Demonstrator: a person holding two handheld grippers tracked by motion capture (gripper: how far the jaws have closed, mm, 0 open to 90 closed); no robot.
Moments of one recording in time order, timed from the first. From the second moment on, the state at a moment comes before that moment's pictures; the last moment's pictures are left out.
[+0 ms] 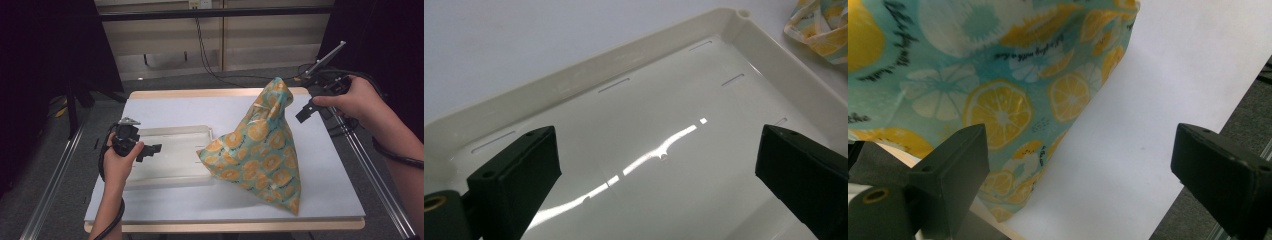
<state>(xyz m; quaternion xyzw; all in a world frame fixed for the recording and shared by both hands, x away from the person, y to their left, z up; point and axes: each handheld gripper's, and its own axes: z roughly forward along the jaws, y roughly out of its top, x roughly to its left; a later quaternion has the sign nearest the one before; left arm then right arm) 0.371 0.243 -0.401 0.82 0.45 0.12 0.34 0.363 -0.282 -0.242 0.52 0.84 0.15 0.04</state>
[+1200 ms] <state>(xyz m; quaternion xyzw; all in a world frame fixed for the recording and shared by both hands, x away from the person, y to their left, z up) 0.371 0.241 -0.403 0.82 0.45 0.13 0.34 0.392 -0.231 -0.219 0.56 0.81 0.19 0.06</state>
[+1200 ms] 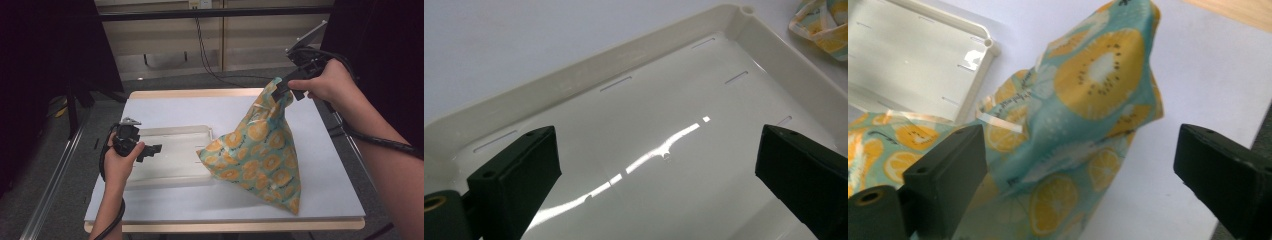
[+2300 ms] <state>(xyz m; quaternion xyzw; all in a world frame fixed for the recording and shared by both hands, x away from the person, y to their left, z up) 0.373 0.243 -0.401 0.82 0.45 0.13 0.34 0.401 -0.217 -0.263 0.62 0.77 0.13 0.05</state>
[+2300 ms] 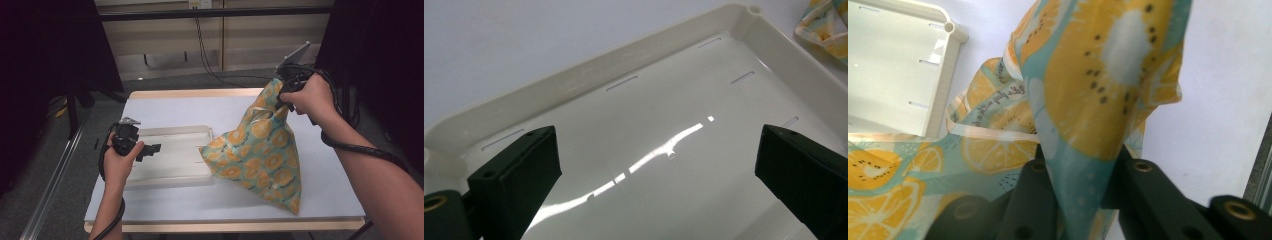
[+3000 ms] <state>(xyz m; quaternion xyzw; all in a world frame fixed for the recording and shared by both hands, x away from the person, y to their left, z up) 0.373 0.242 -0.401 0.81 0.45 0.13 0.34 0.402 -0.224 -0.248 0.54 0.82 0.15 0.04</state>
